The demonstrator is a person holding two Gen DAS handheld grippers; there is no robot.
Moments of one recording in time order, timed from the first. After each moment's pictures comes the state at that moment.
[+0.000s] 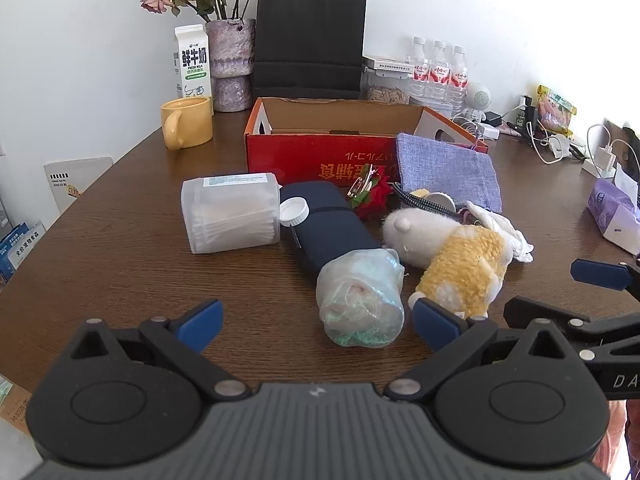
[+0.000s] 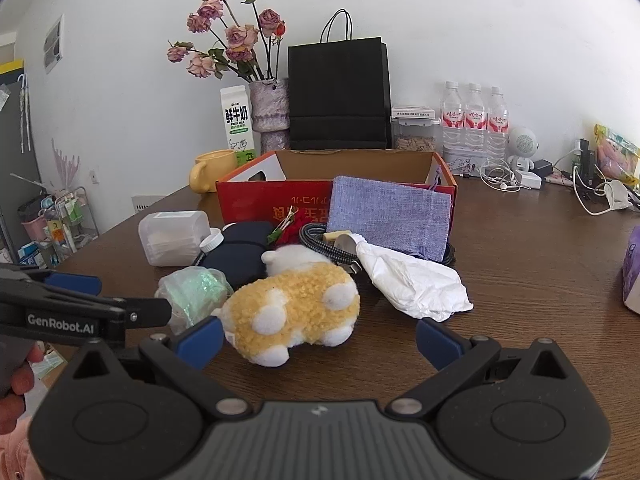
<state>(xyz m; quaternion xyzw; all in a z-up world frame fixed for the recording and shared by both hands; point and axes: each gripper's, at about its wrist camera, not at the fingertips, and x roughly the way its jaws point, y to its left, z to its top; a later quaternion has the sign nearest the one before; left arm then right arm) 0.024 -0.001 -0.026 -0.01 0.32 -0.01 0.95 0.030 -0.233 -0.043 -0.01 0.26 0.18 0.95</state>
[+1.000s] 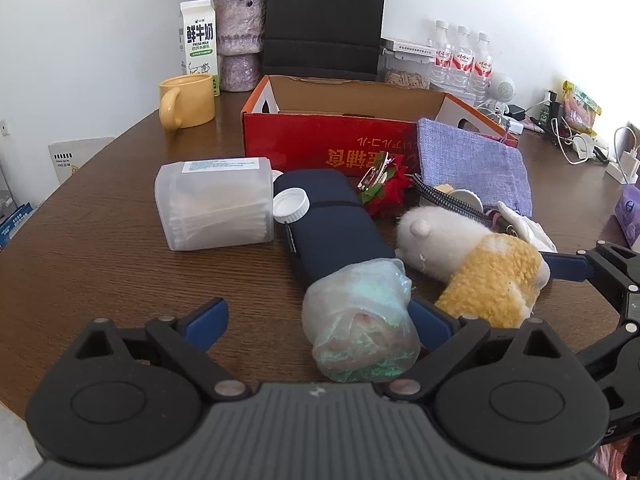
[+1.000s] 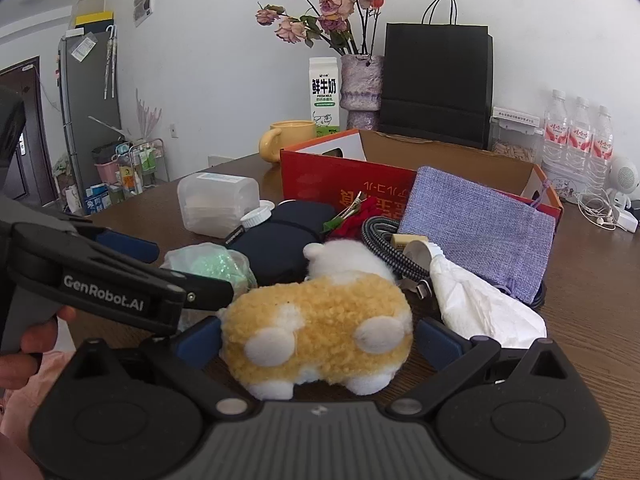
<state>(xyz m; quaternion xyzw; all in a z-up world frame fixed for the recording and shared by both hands) 0.064 -0.009 -0.046 -0.03 0.35 0.01 0.94 0.094 -0.211 -0.071 -0.08 0.26 0.32 0.91</state>
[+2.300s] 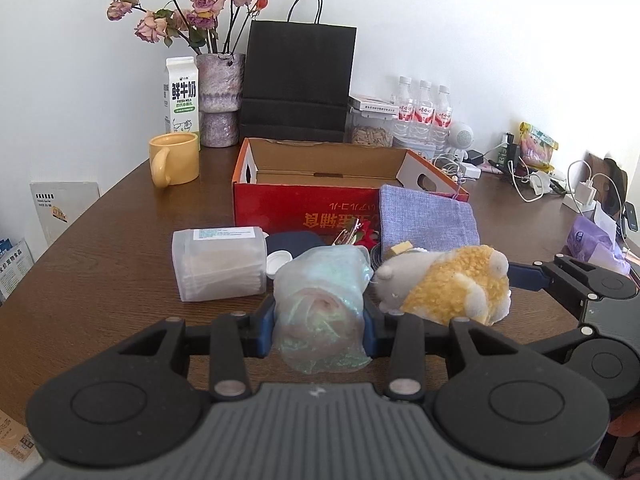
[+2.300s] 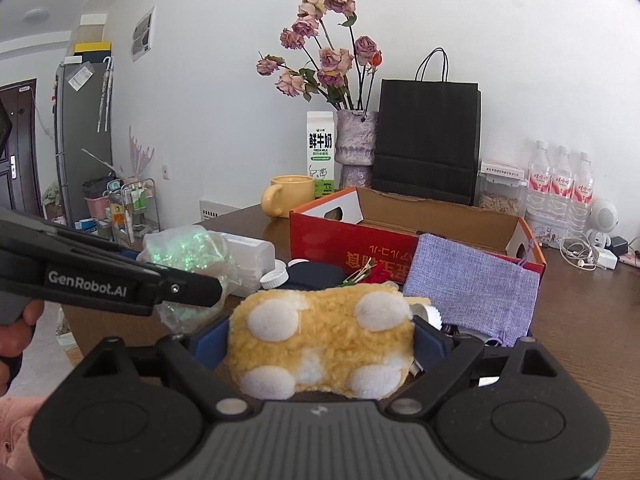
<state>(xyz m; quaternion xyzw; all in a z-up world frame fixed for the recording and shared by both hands) 0.026 0.004 0.001 -0.04 0.27 -0.04 0.96 0.057 -0.200 -0.036 -0.07 0.19 0.29 0.93</state>
